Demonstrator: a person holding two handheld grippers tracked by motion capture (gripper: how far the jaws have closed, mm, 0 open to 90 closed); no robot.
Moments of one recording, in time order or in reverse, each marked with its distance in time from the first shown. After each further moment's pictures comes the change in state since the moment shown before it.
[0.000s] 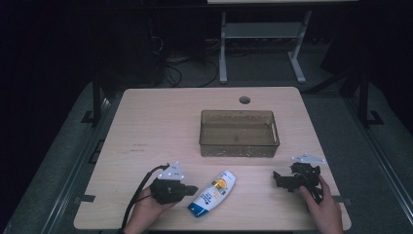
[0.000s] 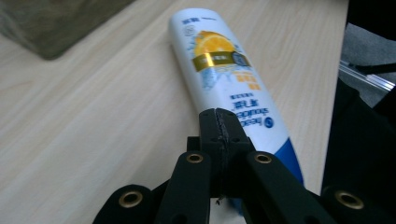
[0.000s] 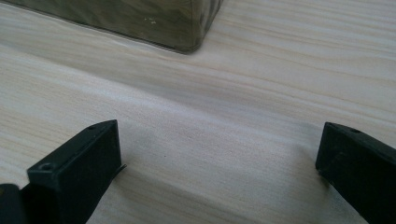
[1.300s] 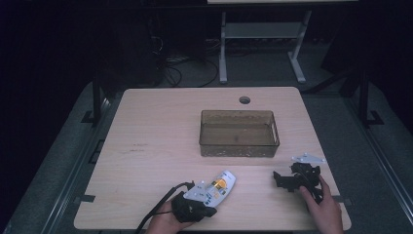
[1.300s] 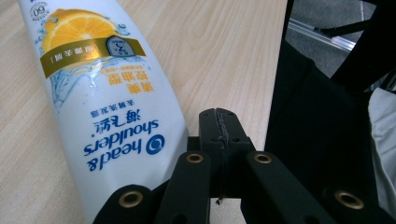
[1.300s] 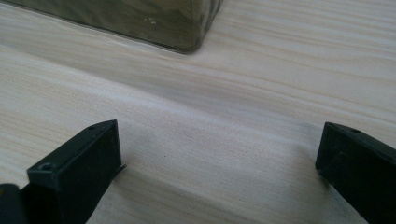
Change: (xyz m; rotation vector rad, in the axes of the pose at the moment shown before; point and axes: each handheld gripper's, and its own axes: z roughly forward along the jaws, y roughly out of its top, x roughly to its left) left arm -0.047 0.004 0.042 0.102 -0.115 0.092; right arm 0.000 0.000 0.000 0.000 0.000 -0.001
